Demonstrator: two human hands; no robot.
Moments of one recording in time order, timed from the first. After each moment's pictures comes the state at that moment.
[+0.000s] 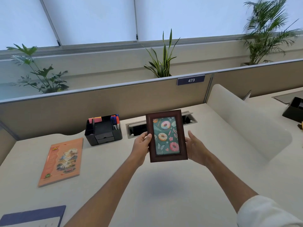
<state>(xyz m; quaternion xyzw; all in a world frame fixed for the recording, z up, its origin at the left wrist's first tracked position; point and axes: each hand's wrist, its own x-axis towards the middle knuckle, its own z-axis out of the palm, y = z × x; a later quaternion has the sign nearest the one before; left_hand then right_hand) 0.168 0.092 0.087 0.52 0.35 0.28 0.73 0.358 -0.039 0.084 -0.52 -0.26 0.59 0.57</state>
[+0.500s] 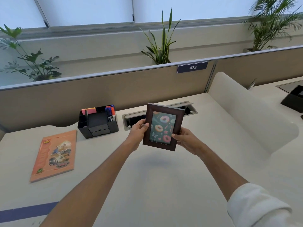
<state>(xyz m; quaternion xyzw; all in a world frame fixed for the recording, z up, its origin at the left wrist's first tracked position) 0.187 0.142 0.073 0.58 0.34 0.24 0.70 0.368 0.001 0.056 -0.55 -0.32 0.53 0.56</state>
